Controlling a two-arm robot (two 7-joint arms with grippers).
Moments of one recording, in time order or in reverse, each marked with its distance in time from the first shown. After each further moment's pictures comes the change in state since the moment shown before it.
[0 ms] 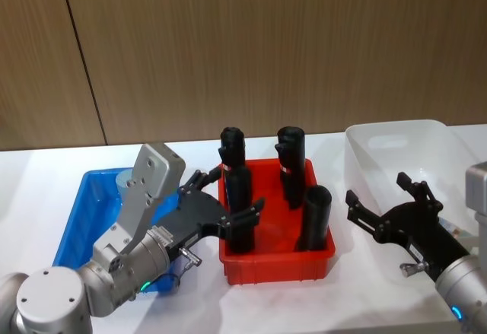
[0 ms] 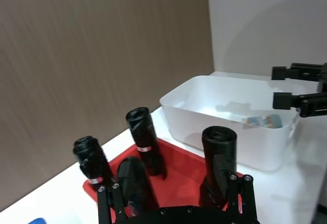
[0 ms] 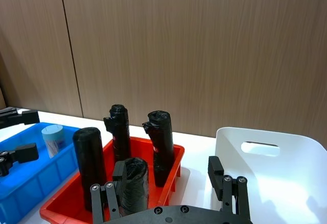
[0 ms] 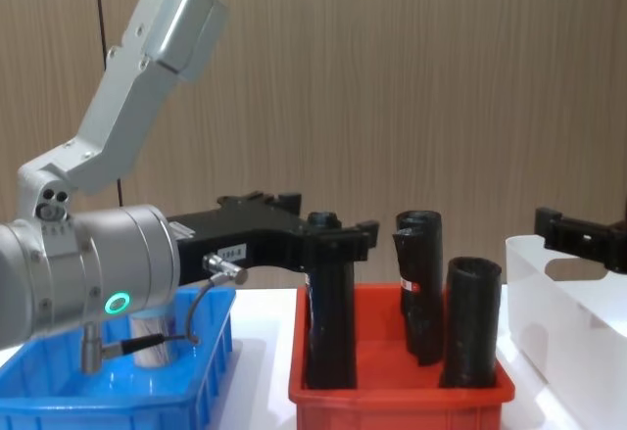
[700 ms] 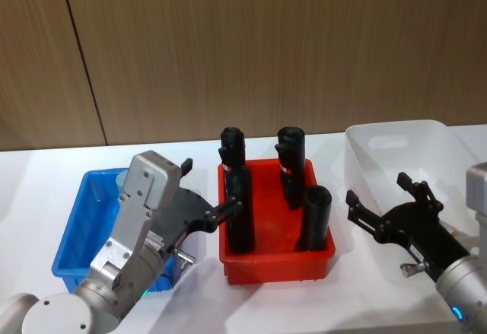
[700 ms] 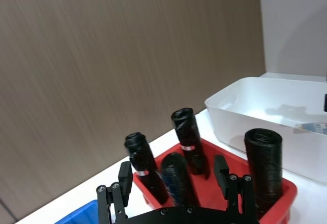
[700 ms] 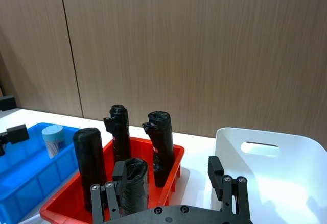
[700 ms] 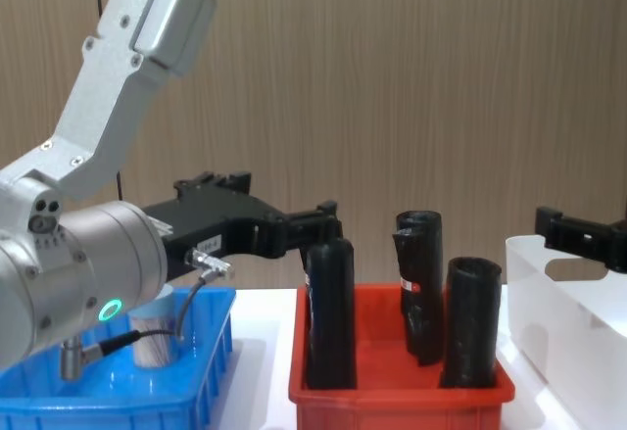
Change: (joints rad) left arm 0.078 0.015 0.020 -0.101 0.077 -0.028 0.278; right arm -0.001 0.000 0.001 -0.002 0.000 0.000 0.000
